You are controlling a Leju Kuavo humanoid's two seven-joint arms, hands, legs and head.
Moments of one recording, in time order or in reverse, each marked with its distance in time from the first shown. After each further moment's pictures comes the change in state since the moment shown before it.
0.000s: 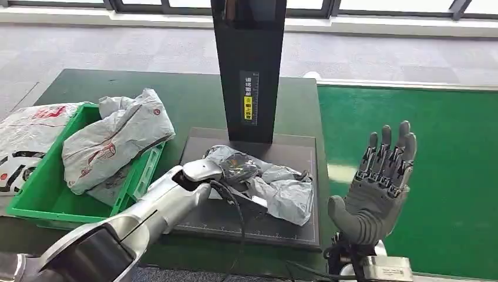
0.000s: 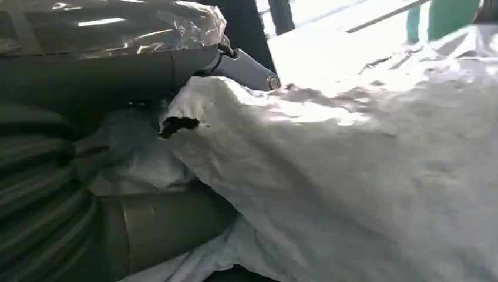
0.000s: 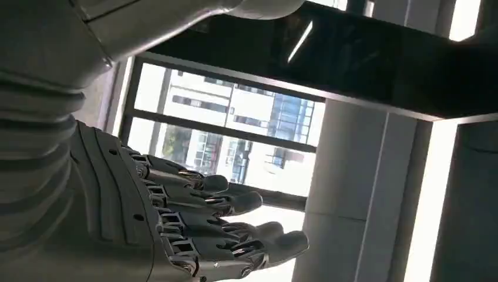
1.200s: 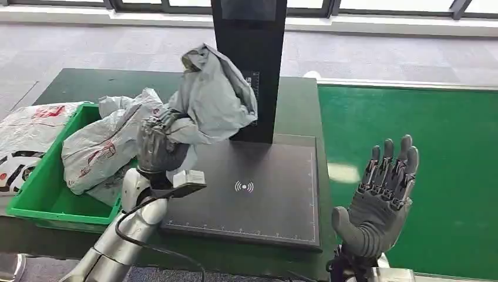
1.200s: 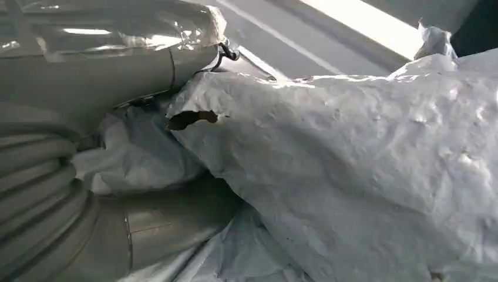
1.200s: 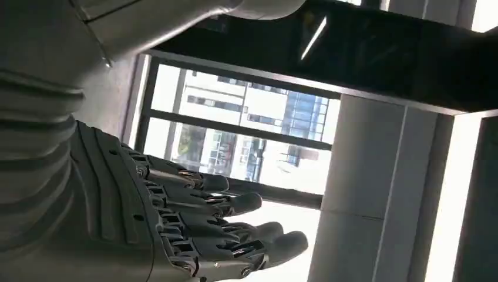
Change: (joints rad) left arm 0.434 0.202 0.451 -0.866 0.345 0.763 -0.034; right arm 0.077 -0.007 -0.002 -0.032 -0.003 0.000 -0.002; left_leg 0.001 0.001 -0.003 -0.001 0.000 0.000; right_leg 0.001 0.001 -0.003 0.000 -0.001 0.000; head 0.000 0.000
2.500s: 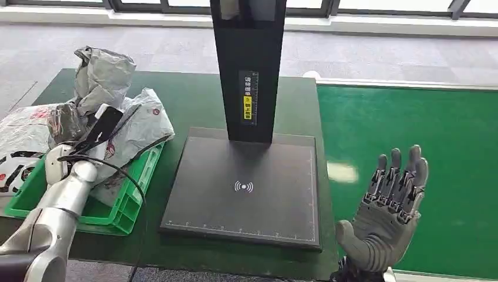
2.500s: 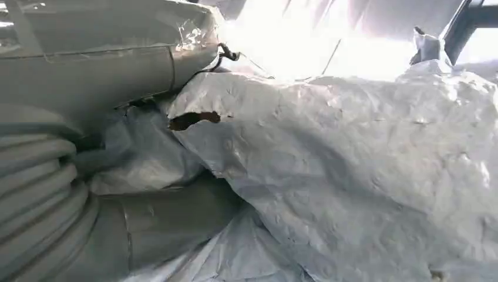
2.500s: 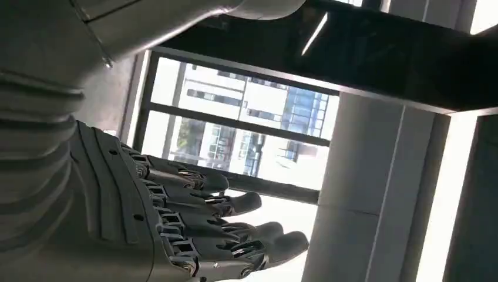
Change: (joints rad) left arm -0.291 0.205 0.410 0.671 -0.213 -0.123 0.270; right arm 0.066 0.000 -0.002 -0.063 0.044 0.000 0.000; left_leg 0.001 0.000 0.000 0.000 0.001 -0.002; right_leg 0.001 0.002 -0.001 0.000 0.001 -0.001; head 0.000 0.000
